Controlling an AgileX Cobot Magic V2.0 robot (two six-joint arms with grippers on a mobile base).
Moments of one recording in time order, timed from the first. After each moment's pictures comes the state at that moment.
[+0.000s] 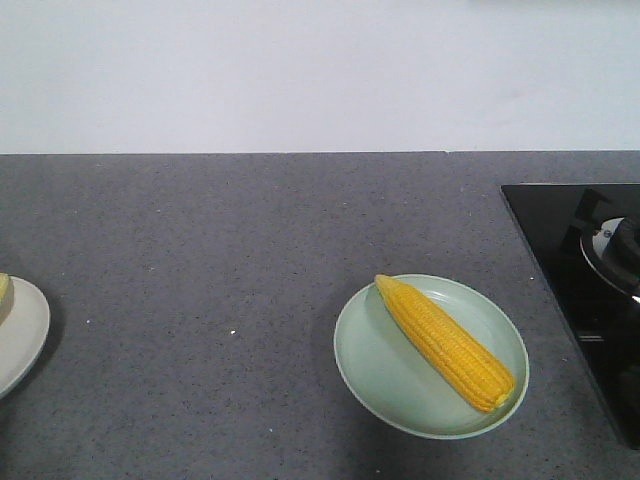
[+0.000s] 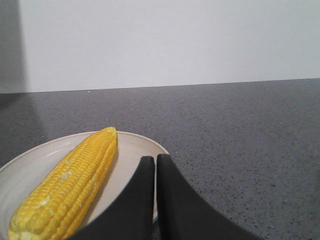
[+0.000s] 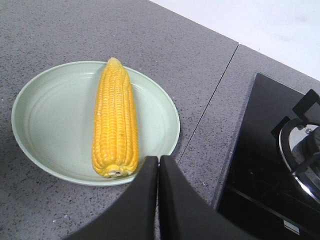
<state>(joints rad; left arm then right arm) 0.01 -0.01 0.03 -0.14 0.12 0.13 0.23 0.39 -0.45 0.16 0.61 -0.39</state>
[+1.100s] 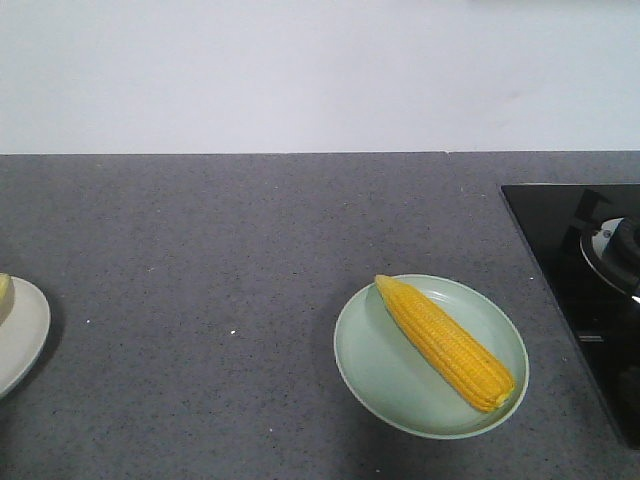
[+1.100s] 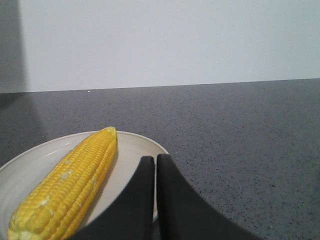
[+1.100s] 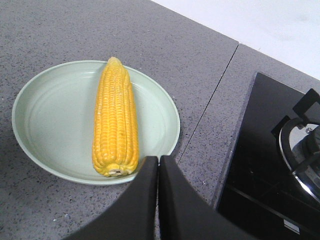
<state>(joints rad) 0.01 -0.01 0.03 -0.14 0.12 0.13 0.23 0.39 -0.45 0.16 0.62 -0.39</state>
